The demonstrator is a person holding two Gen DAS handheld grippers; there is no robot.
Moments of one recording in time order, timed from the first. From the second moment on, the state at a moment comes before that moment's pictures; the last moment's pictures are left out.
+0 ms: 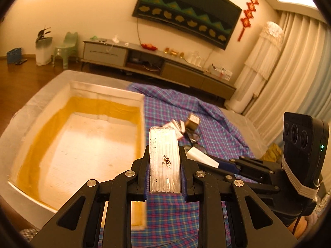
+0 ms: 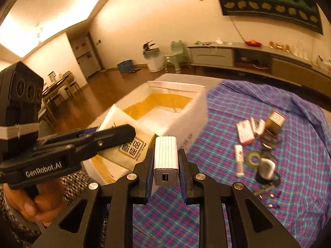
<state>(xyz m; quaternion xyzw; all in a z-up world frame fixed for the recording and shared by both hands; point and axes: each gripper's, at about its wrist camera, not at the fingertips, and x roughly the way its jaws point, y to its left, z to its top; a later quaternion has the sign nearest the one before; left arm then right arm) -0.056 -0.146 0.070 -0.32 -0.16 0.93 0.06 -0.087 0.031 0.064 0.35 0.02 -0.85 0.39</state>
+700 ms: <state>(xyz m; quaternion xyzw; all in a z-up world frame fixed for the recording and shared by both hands) -0.100 -0.241 0.053 -0.37 -0.17 0.91 0.01 -0.136 -0.072 0.063 0.39 0.07 -0.81 0.44</state>
